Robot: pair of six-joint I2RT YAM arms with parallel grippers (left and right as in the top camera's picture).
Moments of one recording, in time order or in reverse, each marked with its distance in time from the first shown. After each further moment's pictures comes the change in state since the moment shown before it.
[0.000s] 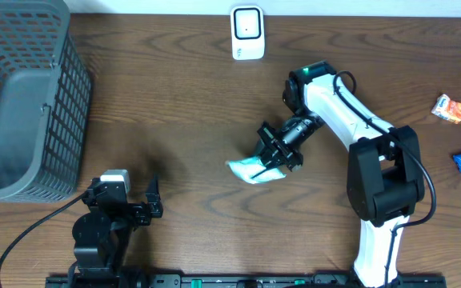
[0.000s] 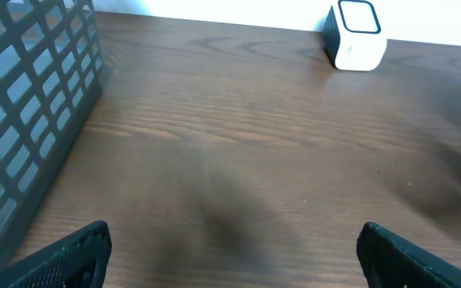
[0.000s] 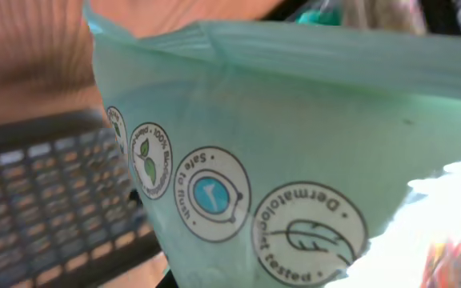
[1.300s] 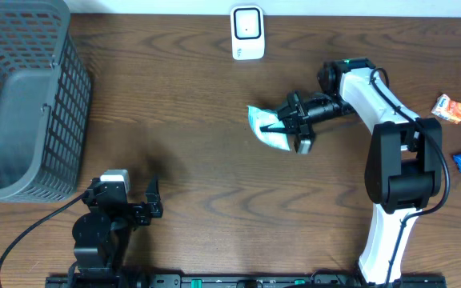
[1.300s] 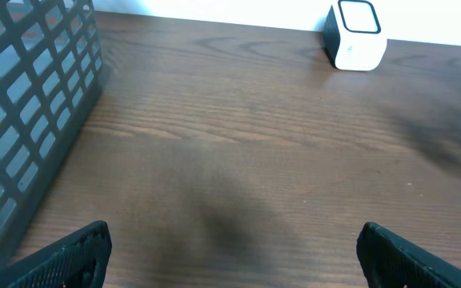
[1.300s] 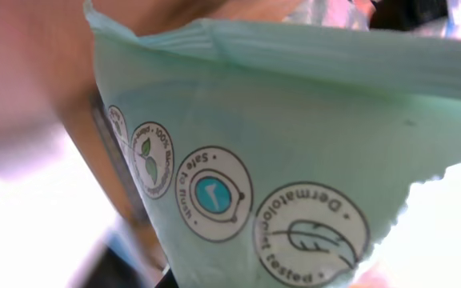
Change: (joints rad) left arm 0.000 0.000 0.000 0.000 0.000 0.000; right arm -0.212 0.052 -0.004 0.356 -0.286 0.414
